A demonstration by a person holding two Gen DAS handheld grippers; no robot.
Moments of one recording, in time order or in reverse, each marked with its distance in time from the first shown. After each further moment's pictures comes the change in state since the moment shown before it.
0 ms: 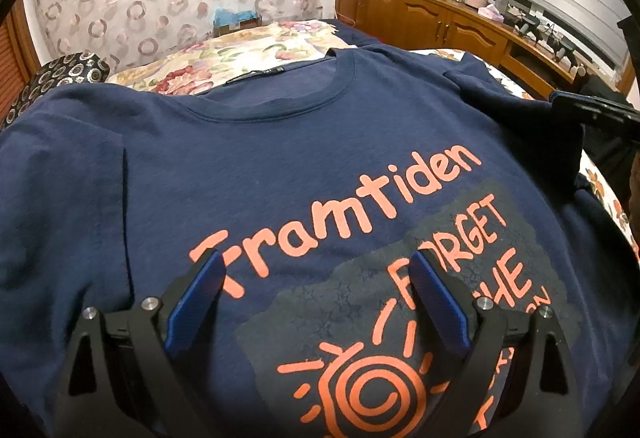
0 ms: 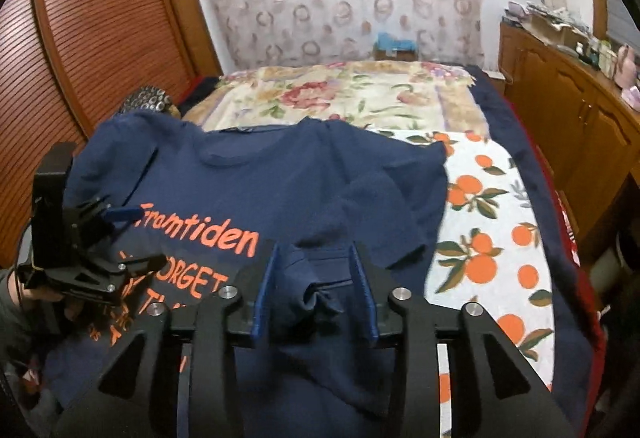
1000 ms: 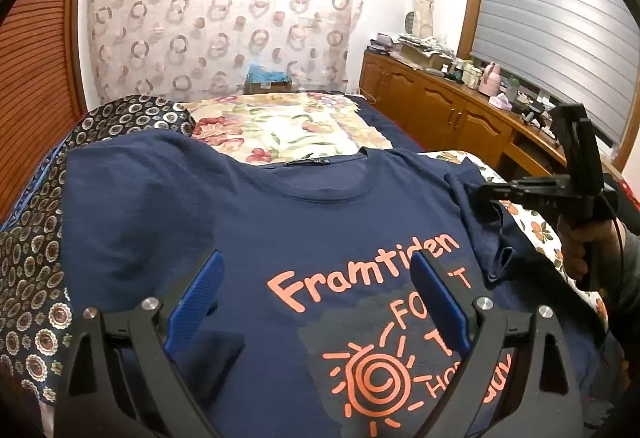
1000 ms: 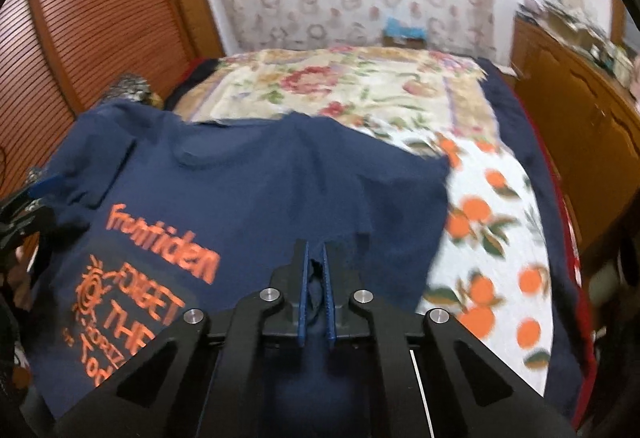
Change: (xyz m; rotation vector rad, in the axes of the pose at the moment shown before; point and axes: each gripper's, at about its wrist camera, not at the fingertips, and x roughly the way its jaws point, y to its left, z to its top) left arm -0.083 0.037 -0.006 -0.156 -0.256 0.001; right arm 0.048 -0.005 0.028 -0.084 0.076 0.059
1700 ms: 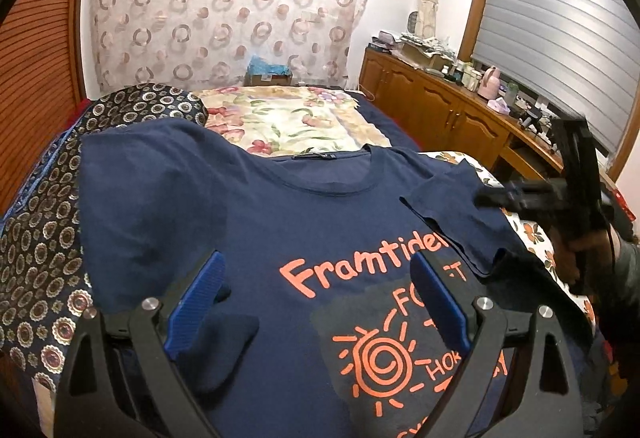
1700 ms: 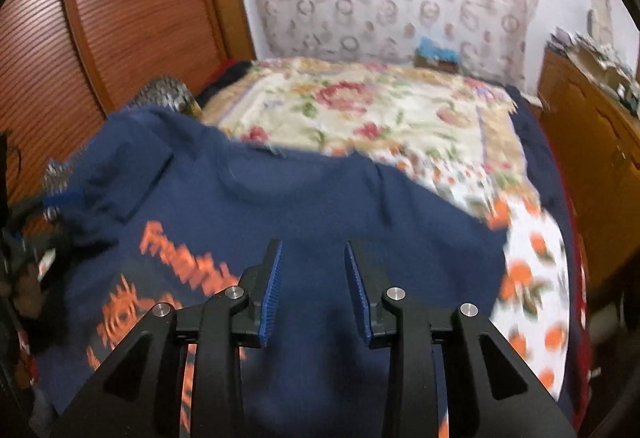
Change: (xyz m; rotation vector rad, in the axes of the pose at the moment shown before) left arm -0.013 0.010 -0.002 -0.033 0.022 -0.017; right arm 0.002 0.026 0.004 -0.055 0.013 -0.003
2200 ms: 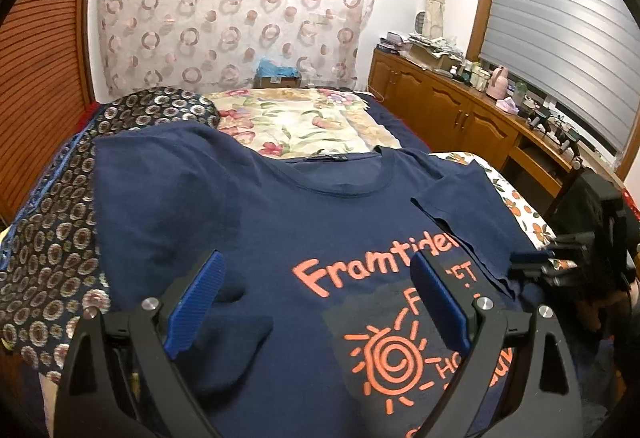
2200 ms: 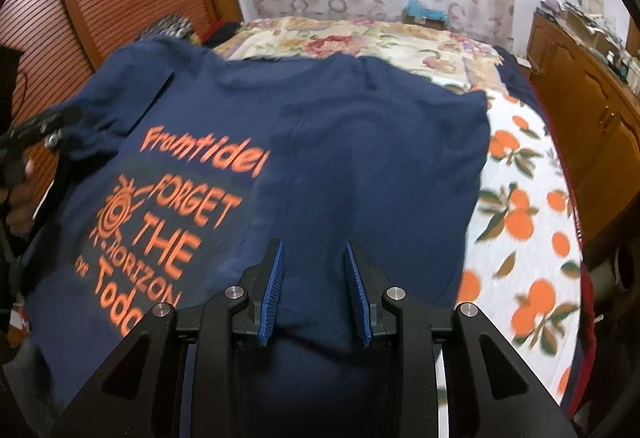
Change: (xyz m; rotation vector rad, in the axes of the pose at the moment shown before) left arm -0.006 0.006 0.003 0.003 -0.011 0.045; right arm -0.017 0.019 -0.075 0.005 0.111 -0.002
